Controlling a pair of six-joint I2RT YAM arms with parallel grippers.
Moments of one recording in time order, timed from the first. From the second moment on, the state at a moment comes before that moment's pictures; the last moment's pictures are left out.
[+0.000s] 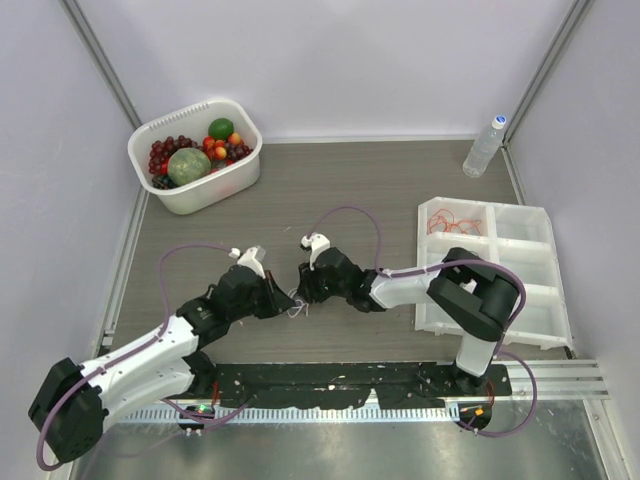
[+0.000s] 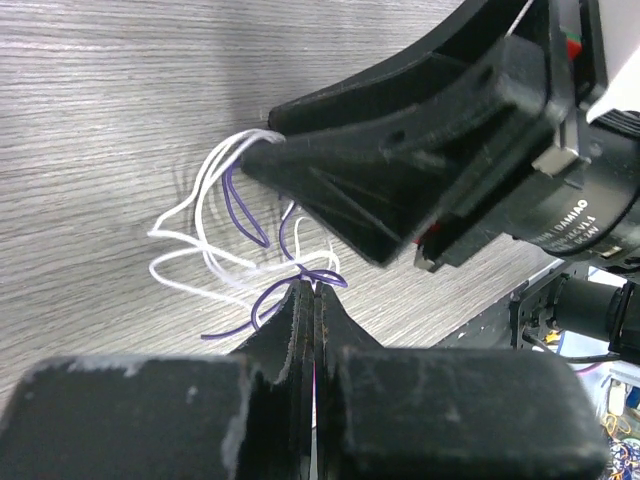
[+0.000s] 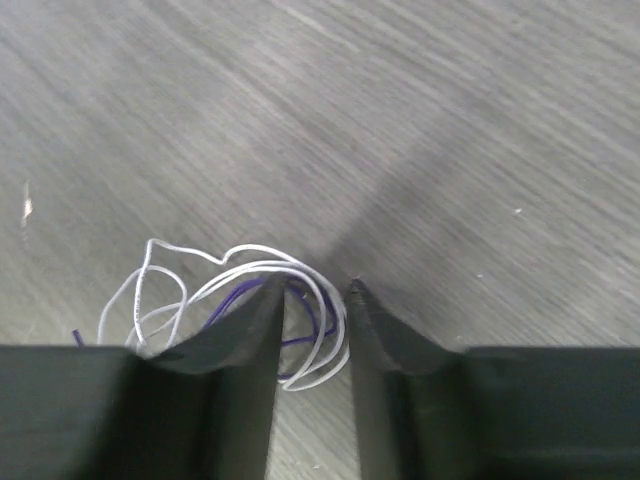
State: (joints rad) left arm -0.73 0.86 0.35 -0.12 0.05 -0.87; right arm 0.97 1.76 0.79 0.36 -0.02 0.41
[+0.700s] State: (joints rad) left arm -0.73 0.39 0.81 -0.54 -0.29 -0.68; right arm 0.92 1.64 0.70 0.19 0.39 0.56
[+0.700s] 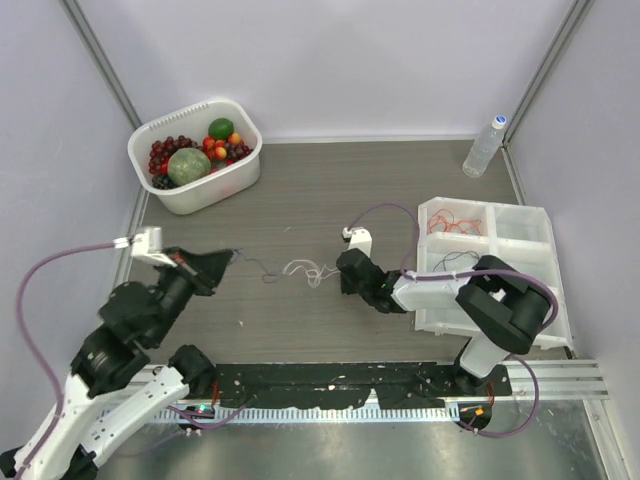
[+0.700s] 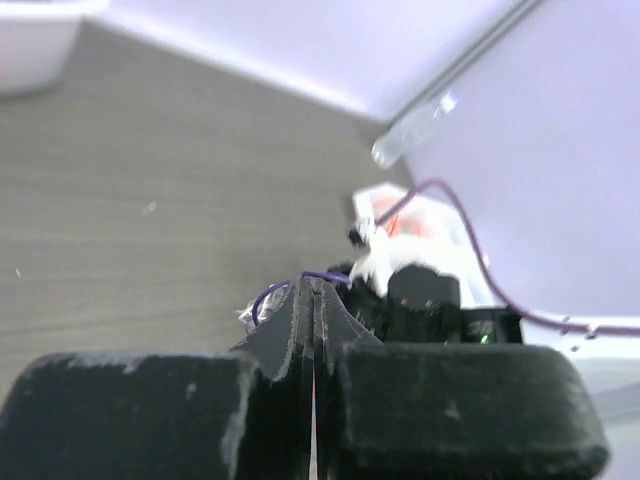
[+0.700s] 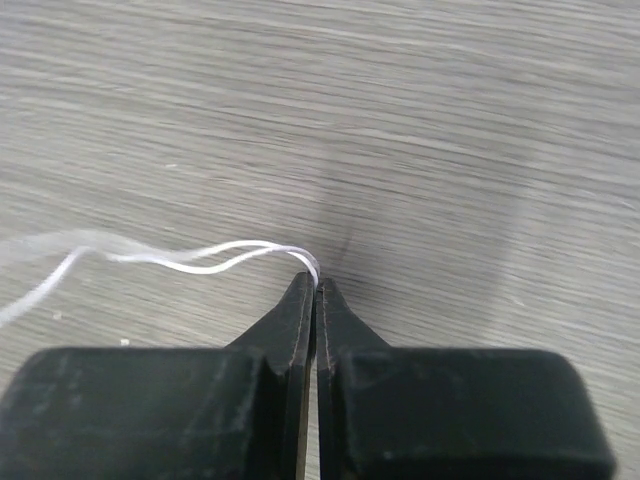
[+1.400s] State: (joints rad) left arm -0.73 0.40 0.86 -0.56 -0.53 -0.52; right arm 0.63 0.84 0.54 -0.18 0.38 0.61
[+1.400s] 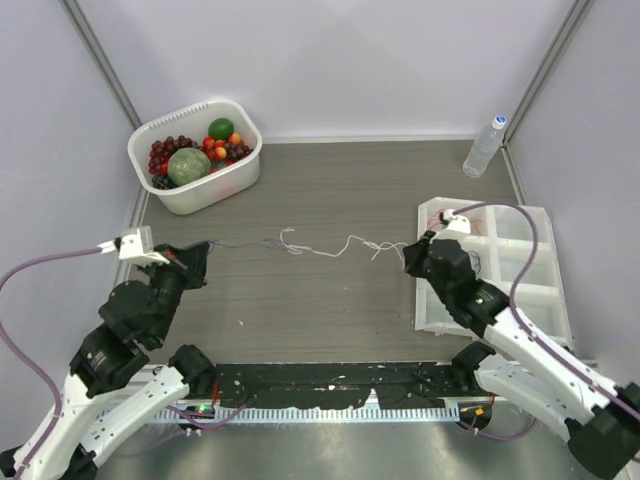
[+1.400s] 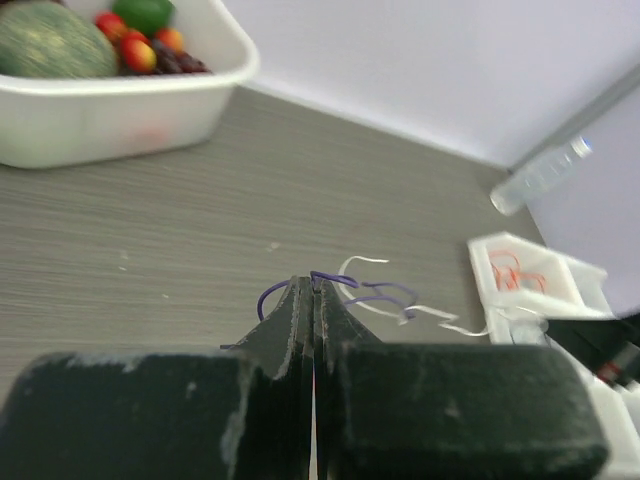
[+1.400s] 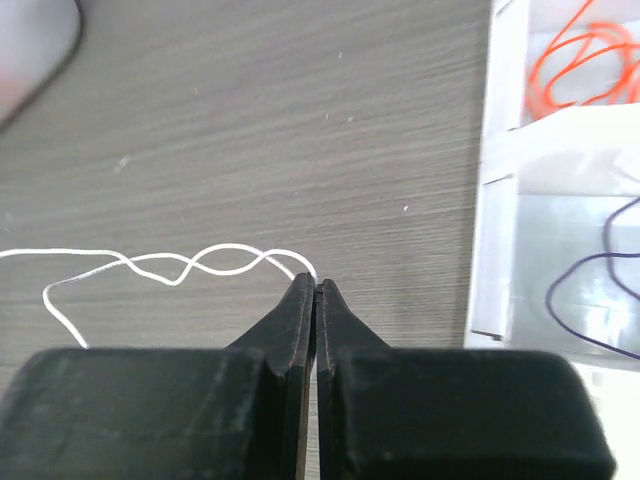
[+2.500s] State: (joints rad) left arm -0.73 0.25 0.48 -0.40 -0.76 -0.63; right arm 0.70 0.09 1.24 -1.10 1.10 0.89
